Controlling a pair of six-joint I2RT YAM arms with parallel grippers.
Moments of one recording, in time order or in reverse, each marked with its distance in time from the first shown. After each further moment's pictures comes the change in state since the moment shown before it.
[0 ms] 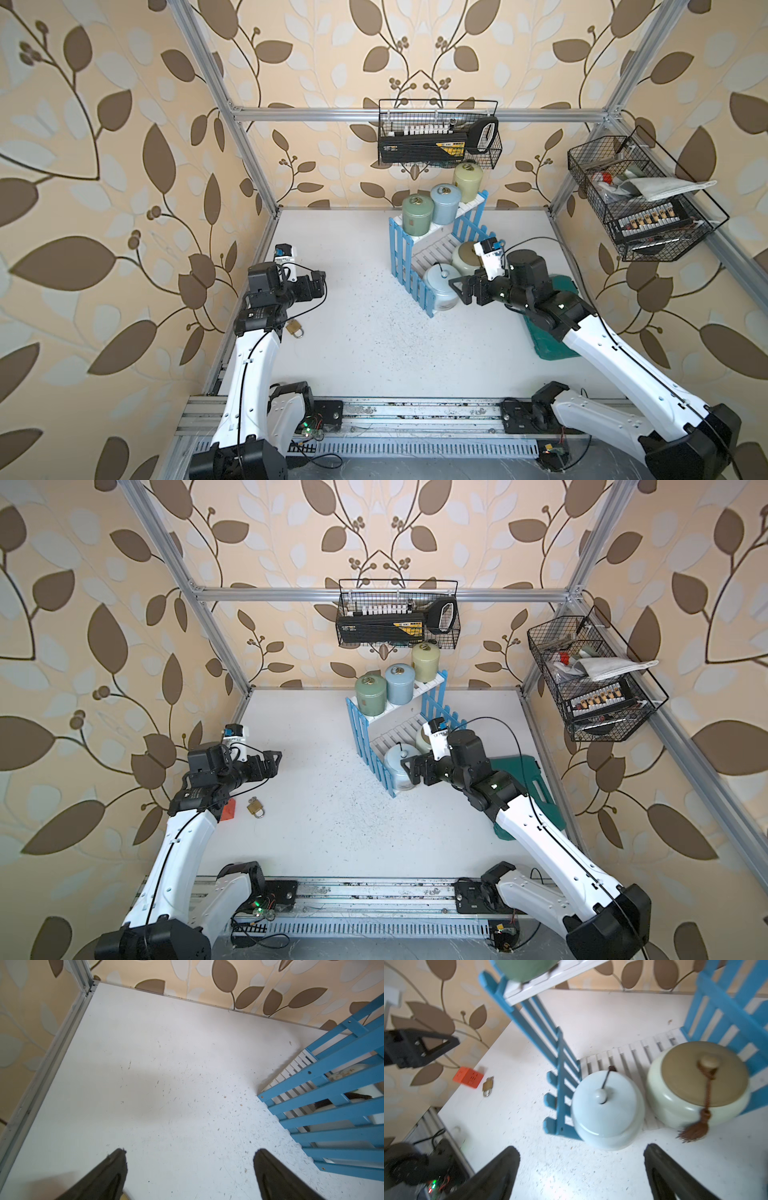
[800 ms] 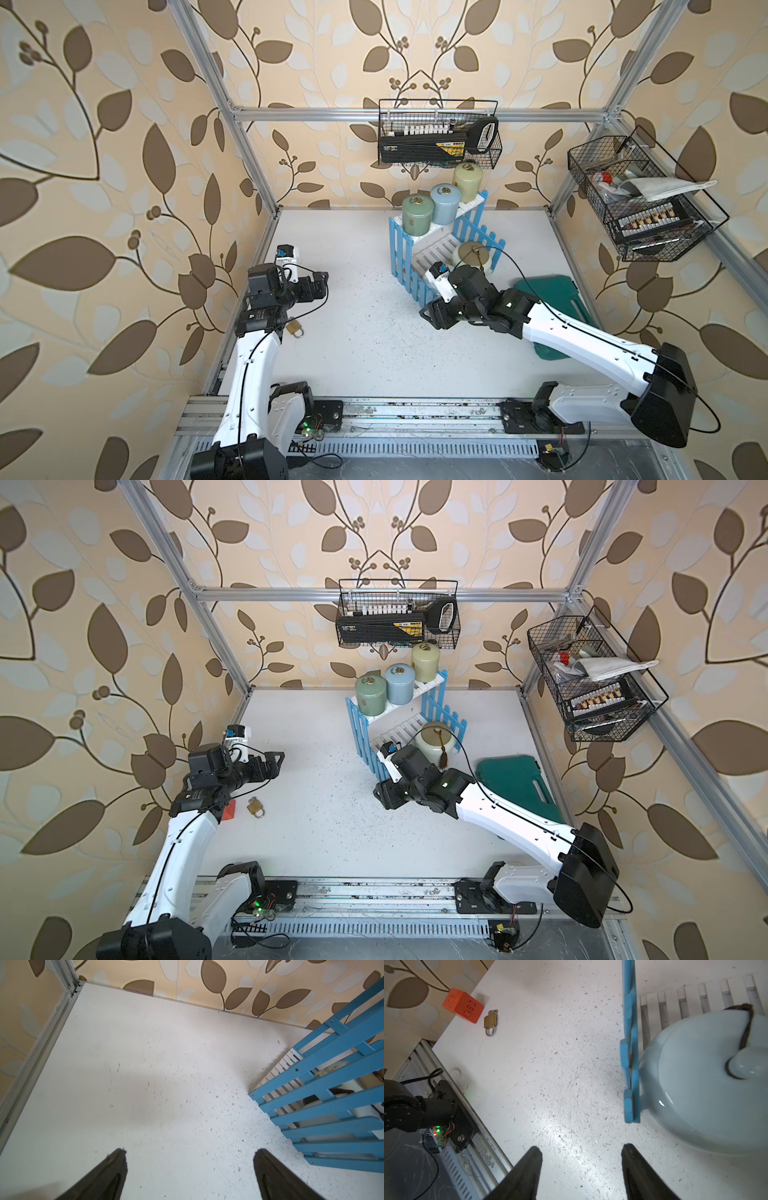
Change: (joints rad) left arm 0.013 -0.002 -0.017 0.027 0.048 0.003; right arm 0.274 0.255 0.050 -0.038 0.109 0.069
